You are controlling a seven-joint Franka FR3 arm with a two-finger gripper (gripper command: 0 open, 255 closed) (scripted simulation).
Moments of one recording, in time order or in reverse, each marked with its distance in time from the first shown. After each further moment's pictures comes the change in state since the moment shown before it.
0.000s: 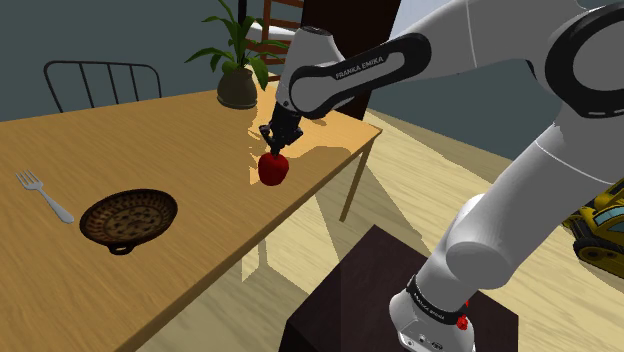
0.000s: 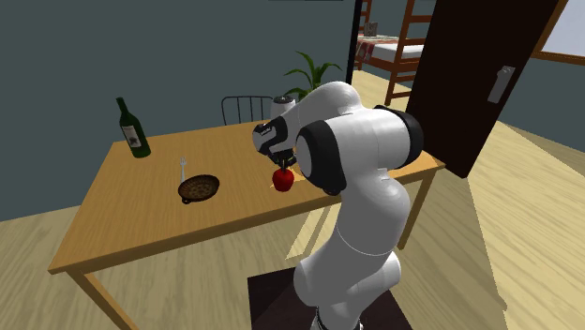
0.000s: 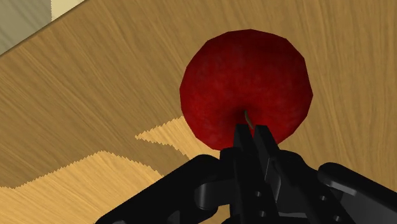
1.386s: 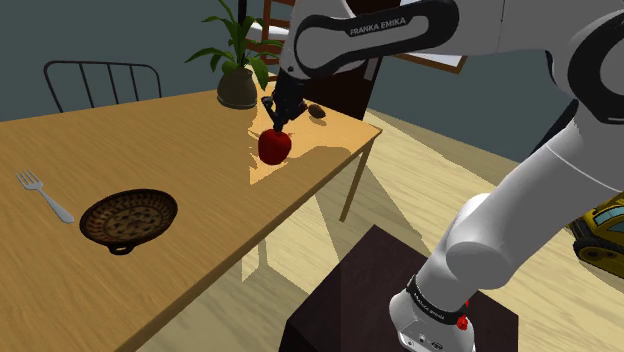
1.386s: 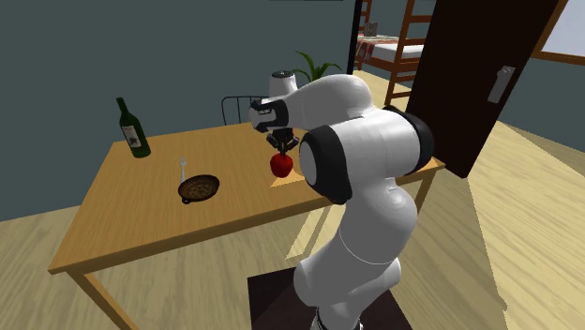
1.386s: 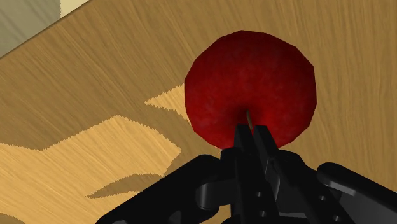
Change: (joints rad) arm 0.004 -0.071 -0.003 0.134 0.017 -0.204 -0.018
